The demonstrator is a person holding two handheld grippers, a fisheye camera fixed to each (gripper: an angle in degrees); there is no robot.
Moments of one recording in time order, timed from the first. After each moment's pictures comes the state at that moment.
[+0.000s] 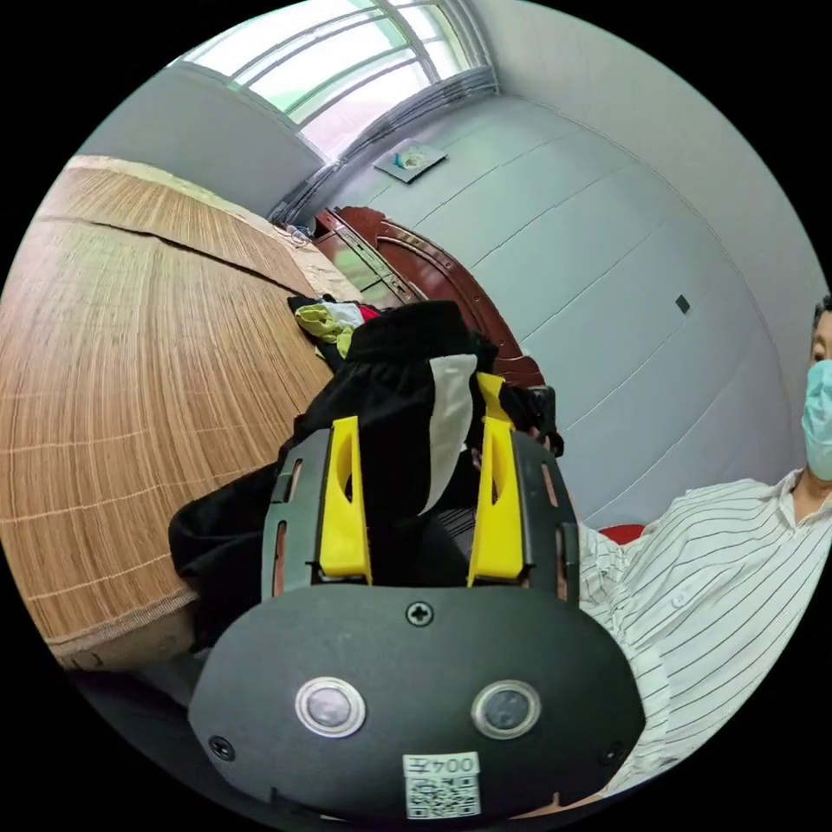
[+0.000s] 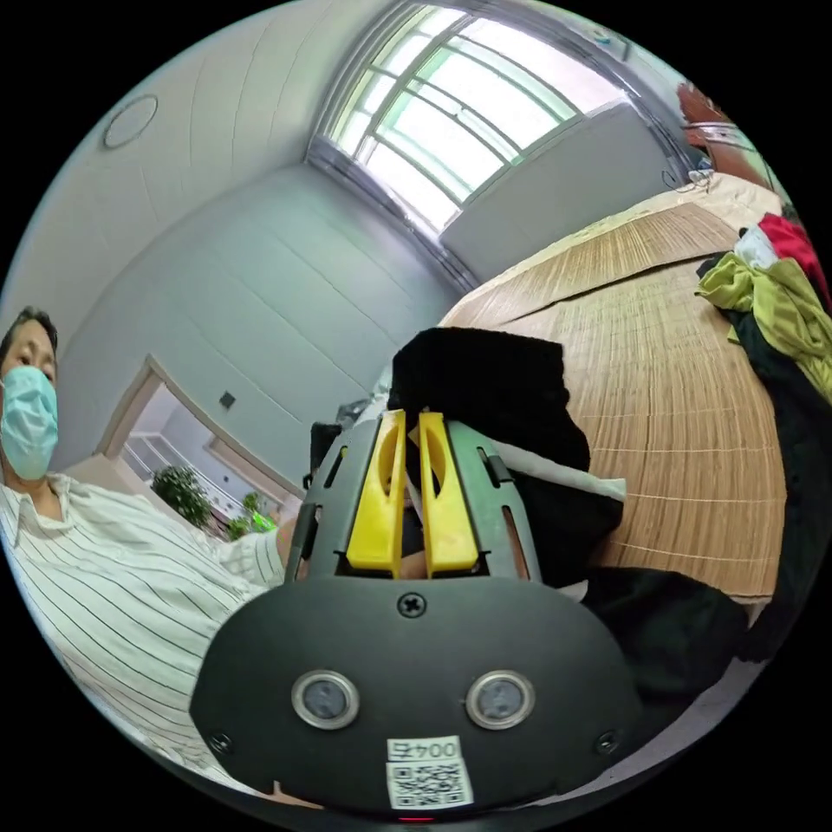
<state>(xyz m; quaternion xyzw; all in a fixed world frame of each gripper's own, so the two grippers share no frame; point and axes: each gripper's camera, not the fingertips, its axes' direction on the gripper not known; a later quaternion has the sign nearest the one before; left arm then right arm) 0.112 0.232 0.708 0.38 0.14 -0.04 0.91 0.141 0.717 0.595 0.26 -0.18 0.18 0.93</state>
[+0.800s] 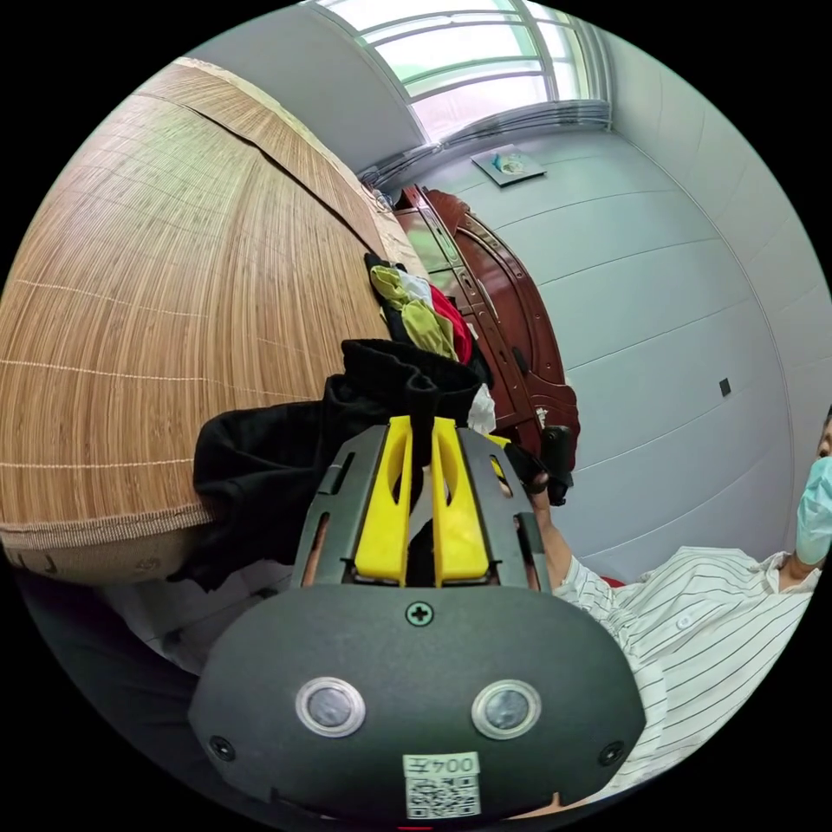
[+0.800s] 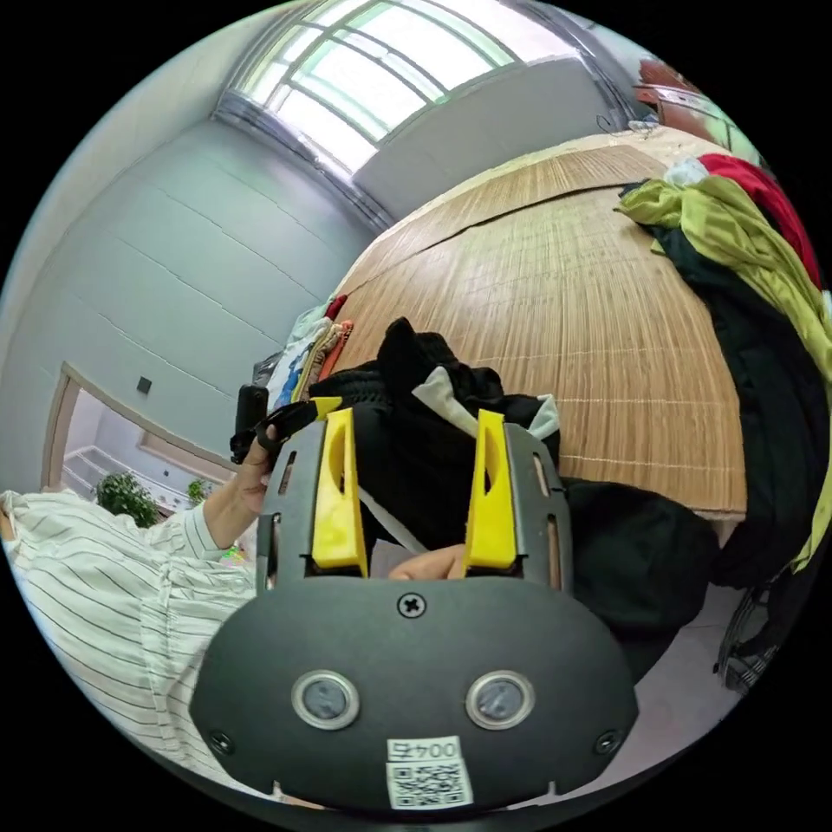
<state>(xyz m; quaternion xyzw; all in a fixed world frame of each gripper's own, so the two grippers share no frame) 0.082 0.238 0.726 0.33 0.11 -0.17 0.92 0.184 0.712 0.637 0.13 -0.09 0.25 0.96</state>
